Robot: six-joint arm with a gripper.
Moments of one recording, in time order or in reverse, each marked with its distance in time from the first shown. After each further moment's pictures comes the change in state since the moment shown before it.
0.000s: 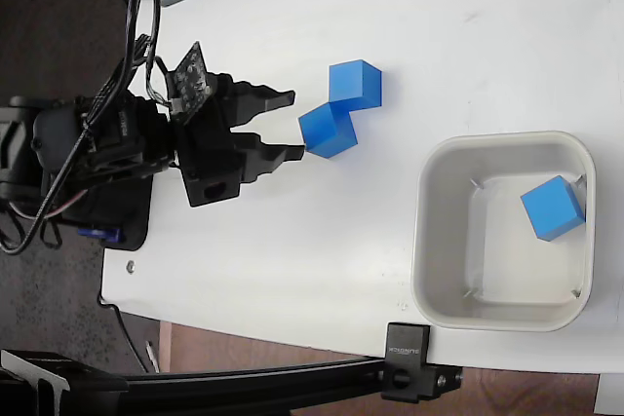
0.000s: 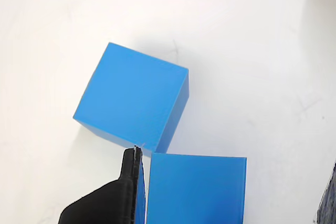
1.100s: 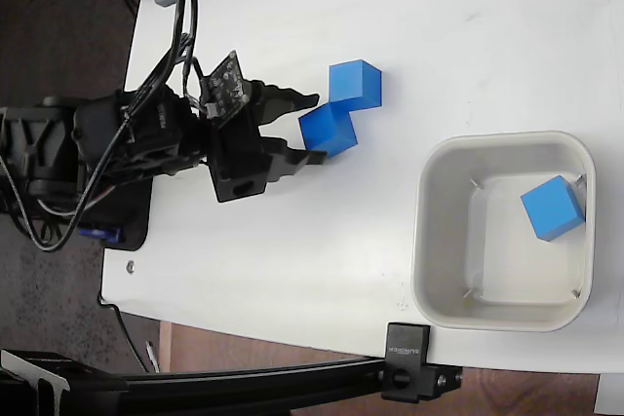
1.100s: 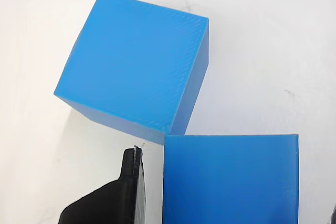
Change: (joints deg) arm -3.5 -6.1 6.6 -12.7 3.1 5.3
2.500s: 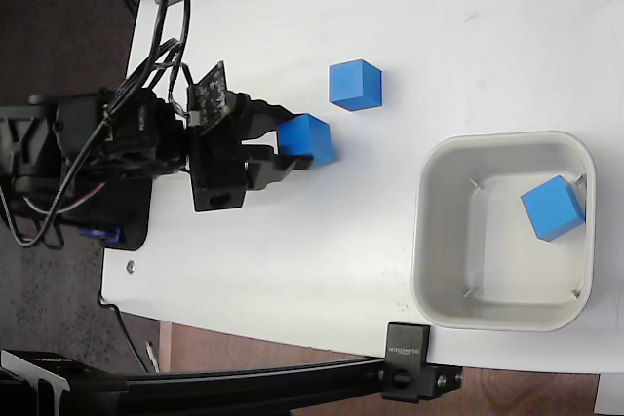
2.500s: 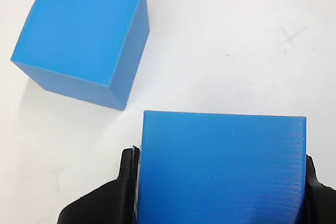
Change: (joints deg) arm 0.5 8.3 3.1 5.2 7.1 -0.4
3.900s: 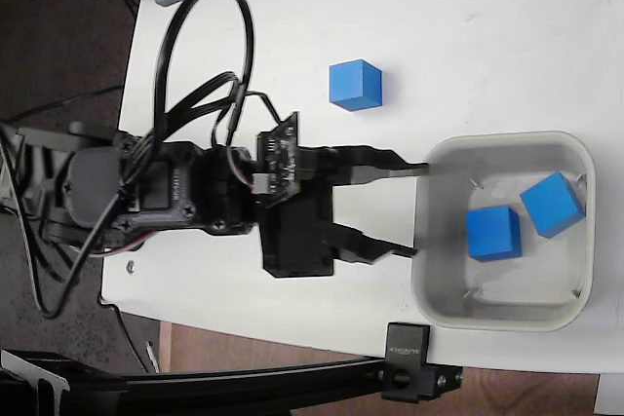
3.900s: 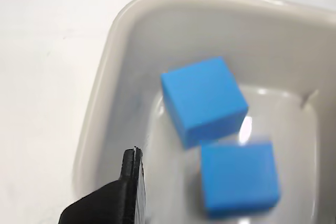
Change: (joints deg) arm 10.1 -29.8 -40.0 -4.5 -3.2 3.2
